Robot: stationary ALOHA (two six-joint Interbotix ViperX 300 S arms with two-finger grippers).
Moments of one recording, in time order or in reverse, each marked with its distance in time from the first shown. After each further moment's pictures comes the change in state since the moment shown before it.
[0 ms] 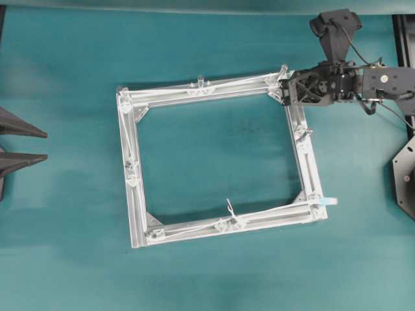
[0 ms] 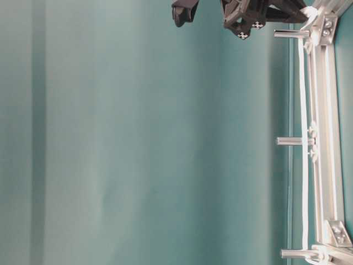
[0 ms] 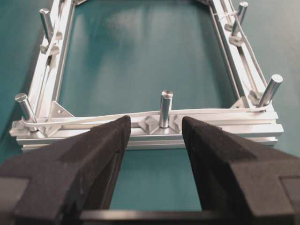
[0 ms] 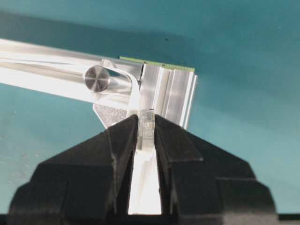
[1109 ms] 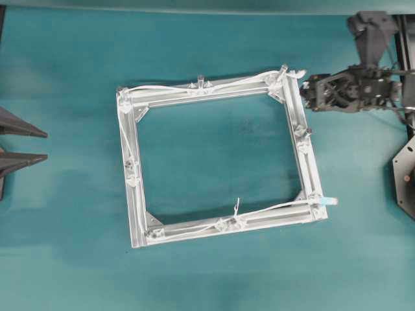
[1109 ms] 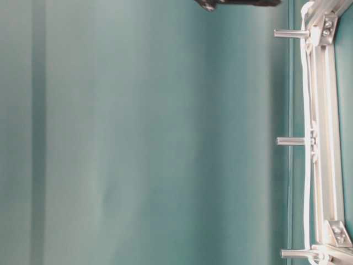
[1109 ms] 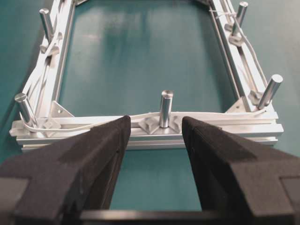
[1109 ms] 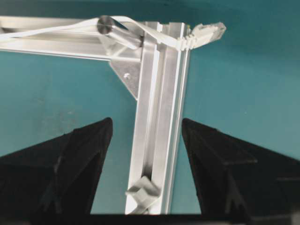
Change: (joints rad) left arm 0.000 -0.002 0.000 0.000 0.000 0.002; right arm 0.048 -0.301 0.095 0.118 0.112 -0.003
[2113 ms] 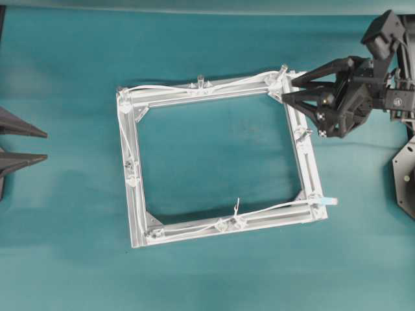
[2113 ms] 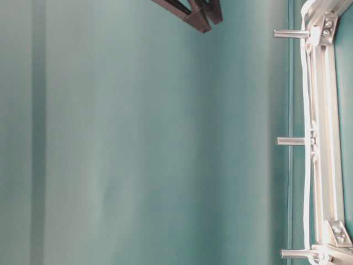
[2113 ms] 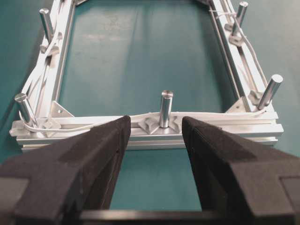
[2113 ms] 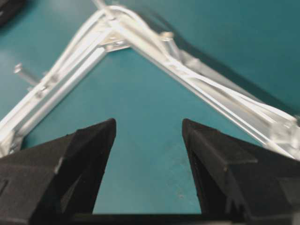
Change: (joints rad) left arm 0.002 0.000 0.000 0.000 0.000 0.000; right arm 0.087 -0.144 0.043 -0.080 -0.420 -0.370
